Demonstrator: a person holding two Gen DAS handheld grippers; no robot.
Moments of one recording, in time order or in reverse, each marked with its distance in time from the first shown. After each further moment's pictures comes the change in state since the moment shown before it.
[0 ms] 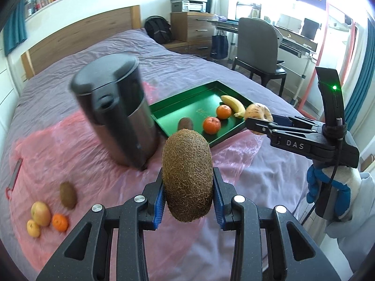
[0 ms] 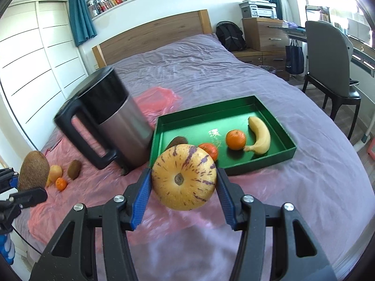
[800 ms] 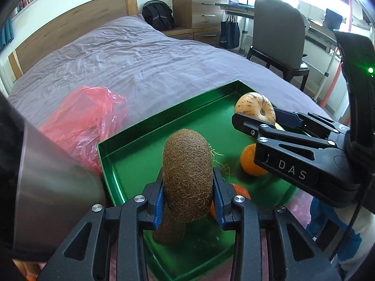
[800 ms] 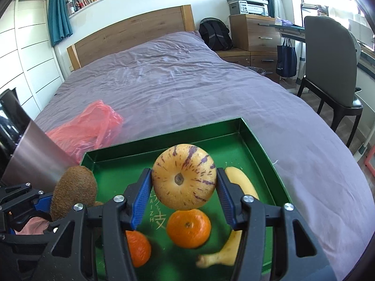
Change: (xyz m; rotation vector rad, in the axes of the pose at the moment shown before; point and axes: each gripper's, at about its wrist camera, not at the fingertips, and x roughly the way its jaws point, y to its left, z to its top) left arm 0.220 -0.015 0.102 -0.016 0.069 0.062; right arm 0.169 -0.088 0.081 -0.006 -0.004 -0.100
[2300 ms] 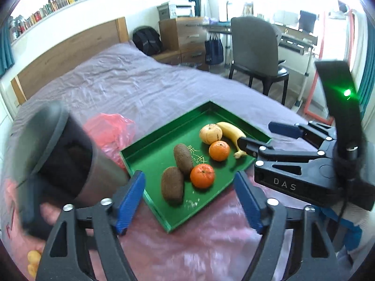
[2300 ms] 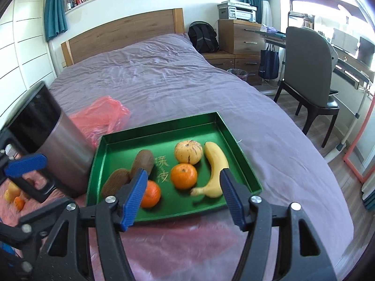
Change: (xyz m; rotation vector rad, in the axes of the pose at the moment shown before) left arm -0.146 -0.018 -0.032 0.106 -0.139 -0.014; right arm -0.124 0.034 -0.026 -0.020 0.007 -0.109
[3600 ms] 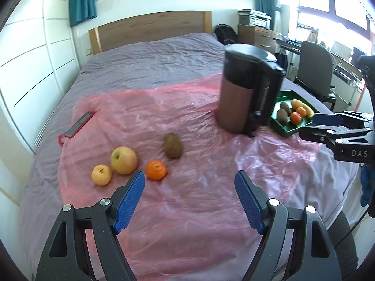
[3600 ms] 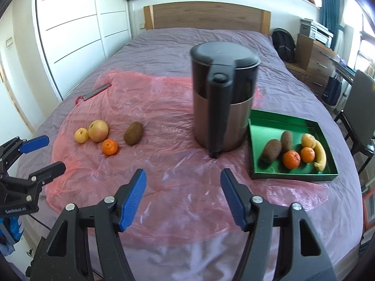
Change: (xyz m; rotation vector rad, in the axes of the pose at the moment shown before) left arm -0.191 0.208 -0.240 -0.311 0.017 0.263; right arm -0.115 0.267 -0.080 -0.323 0.110 0.265
